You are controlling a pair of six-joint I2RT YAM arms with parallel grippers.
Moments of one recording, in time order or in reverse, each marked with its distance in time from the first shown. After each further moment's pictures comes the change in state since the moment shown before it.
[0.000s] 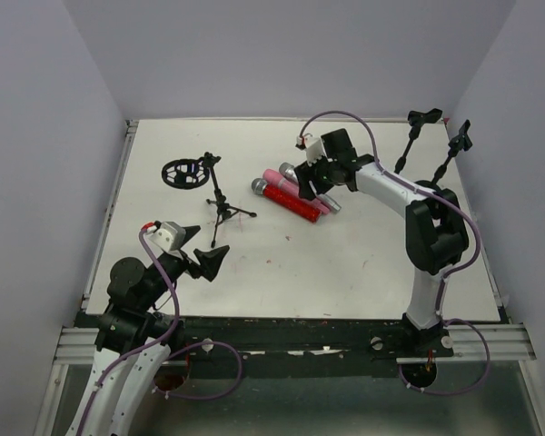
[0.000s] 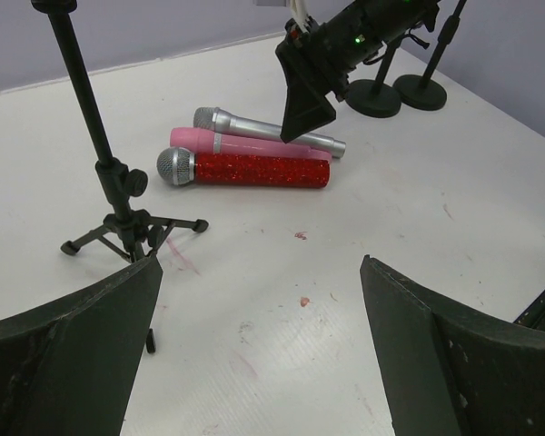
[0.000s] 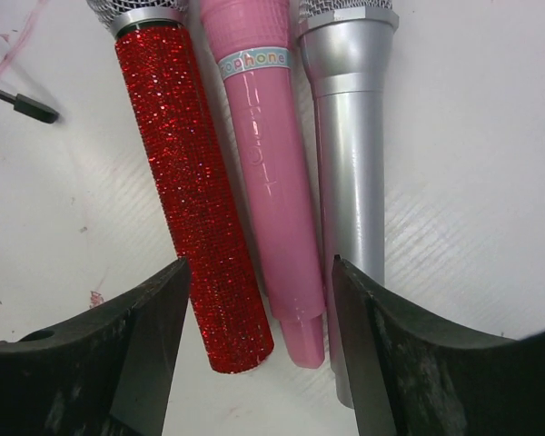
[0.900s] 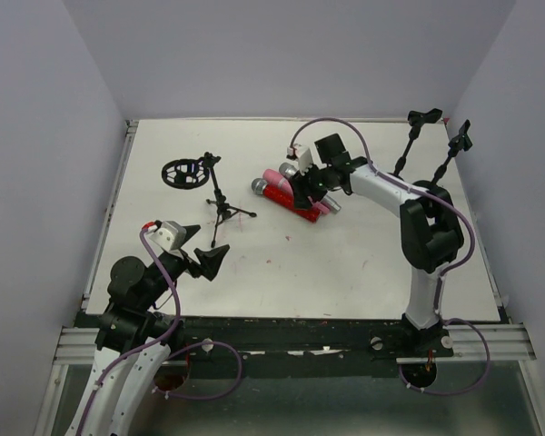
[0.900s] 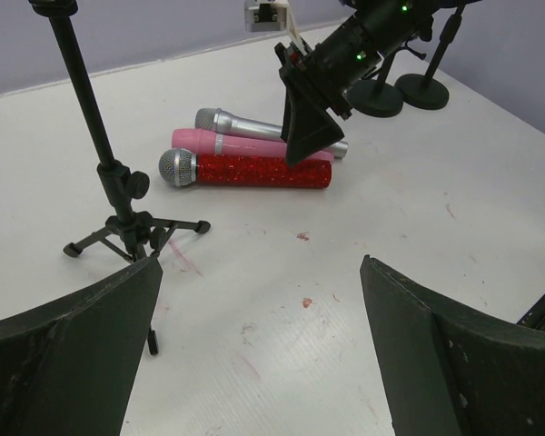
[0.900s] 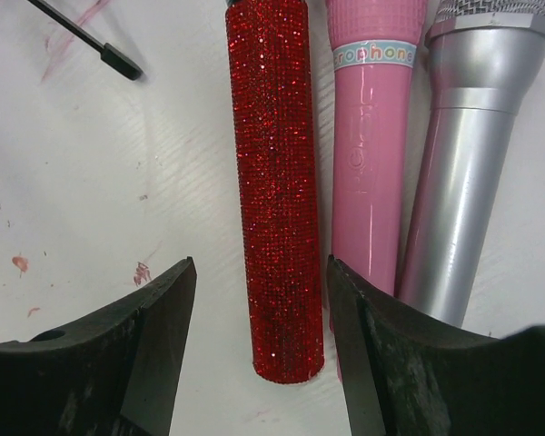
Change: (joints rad) left arm 0.000 0.009 0.000 0.008 0.000 0.010; right arm 0.021 0.016 0.002 -0.048 -0.167 -0.107
